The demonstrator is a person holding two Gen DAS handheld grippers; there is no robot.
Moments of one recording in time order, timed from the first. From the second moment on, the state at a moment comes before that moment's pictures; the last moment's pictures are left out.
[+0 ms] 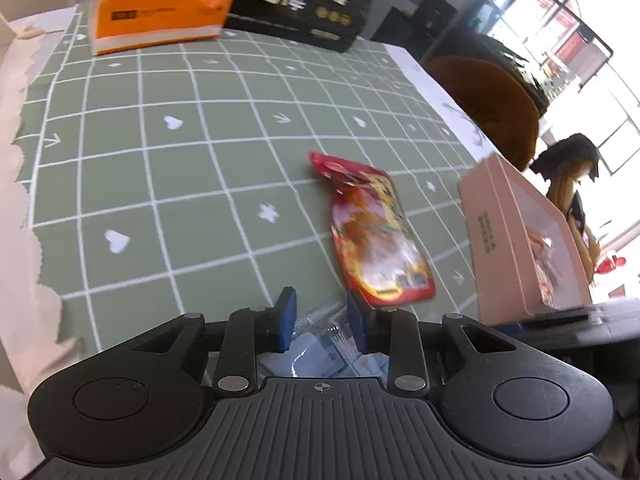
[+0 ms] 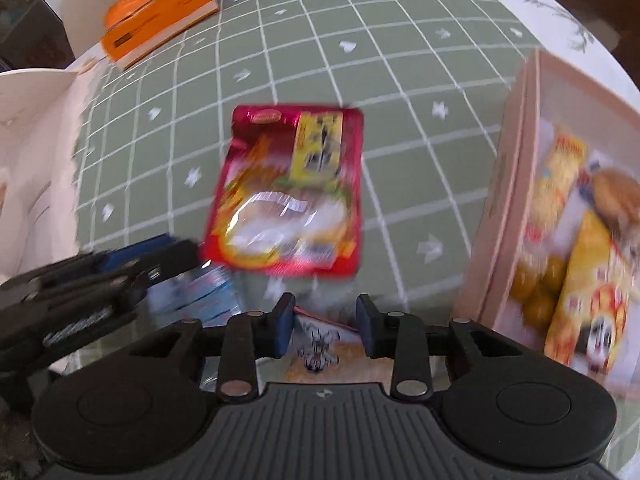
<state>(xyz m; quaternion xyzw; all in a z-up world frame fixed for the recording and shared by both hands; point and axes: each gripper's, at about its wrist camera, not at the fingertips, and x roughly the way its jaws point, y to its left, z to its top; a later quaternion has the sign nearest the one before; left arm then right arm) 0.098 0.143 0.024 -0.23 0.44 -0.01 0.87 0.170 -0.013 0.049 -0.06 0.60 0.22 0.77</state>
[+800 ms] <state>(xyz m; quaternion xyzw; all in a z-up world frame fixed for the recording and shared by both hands) 0.124 0.042 0.028 -0.14 0.49 -0.04 0.86 0.055 -0.125 0.058 -0.04 0.54 0.18 0.82</state>
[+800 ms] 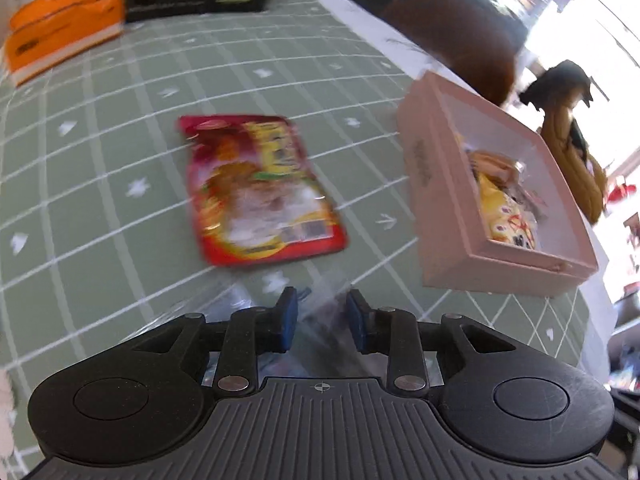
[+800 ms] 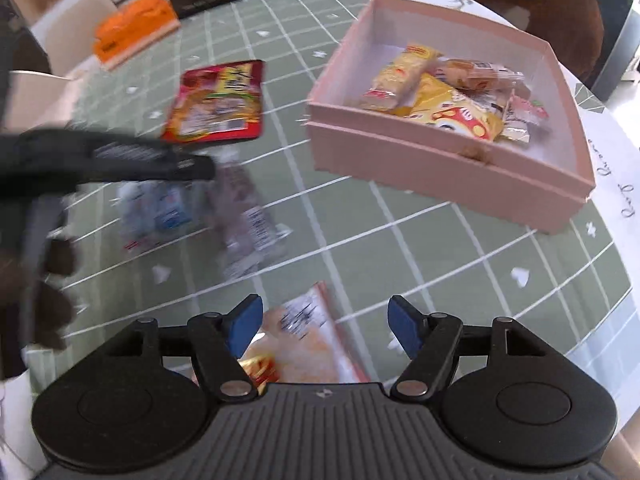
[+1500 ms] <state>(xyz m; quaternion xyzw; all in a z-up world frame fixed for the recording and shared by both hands) 0.035 0.030 0.047 -0.11 0.47 -0.12 0.87 -0.007 -0.116 0.056 -0.05 0.52 0.17 0.84</state>
